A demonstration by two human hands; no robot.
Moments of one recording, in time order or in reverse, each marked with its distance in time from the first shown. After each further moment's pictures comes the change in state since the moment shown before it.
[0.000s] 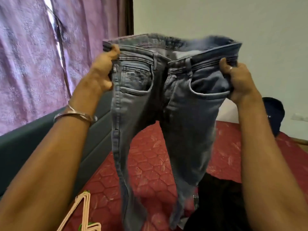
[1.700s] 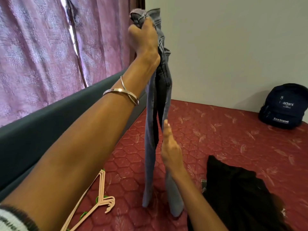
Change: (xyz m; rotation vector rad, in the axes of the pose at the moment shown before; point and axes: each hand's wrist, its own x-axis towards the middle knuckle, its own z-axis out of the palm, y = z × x) left_hand -0.020 -0.011 0.088 -0.128 0.395 0.397; right_hand -0.222 0.206 0.124 -0.900 -0.155 -0.411
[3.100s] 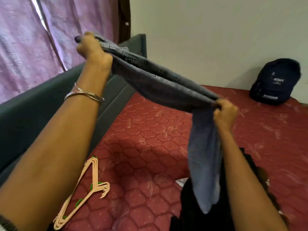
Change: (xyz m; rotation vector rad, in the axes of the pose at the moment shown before) left_hand 0.080 -0.089 -0.084 -0.111 0.412 -0.172; right_hand 0.049 0.162 -0.108 -0.115 0.242 0.426
